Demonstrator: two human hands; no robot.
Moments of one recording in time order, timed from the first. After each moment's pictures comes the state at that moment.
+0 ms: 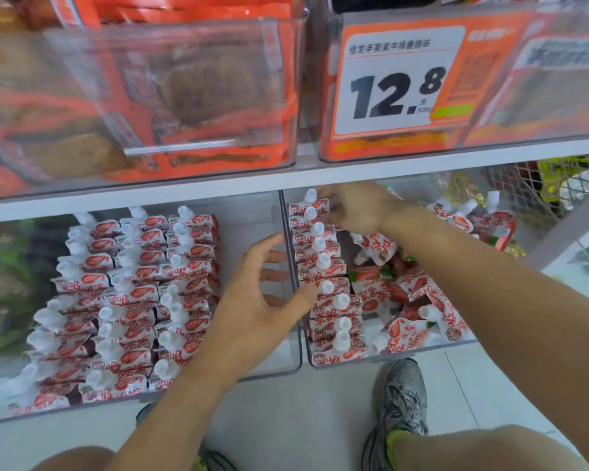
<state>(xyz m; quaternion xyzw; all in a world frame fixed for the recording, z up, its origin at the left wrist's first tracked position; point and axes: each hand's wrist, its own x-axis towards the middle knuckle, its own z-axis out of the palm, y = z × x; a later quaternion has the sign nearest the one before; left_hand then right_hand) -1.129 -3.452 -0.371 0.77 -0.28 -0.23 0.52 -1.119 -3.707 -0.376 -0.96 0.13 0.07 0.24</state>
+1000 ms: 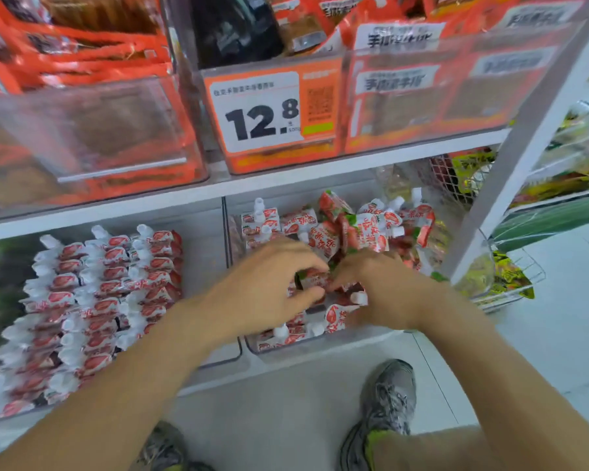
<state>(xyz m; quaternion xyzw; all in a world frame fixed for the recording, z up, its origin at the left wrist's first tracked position) -1.151 -3.524 -0.330 0.73 -0.65 -0.10 0.20 -1.294 -3.677 -0.350 -0.97 0.11 0.10 0.19</state>
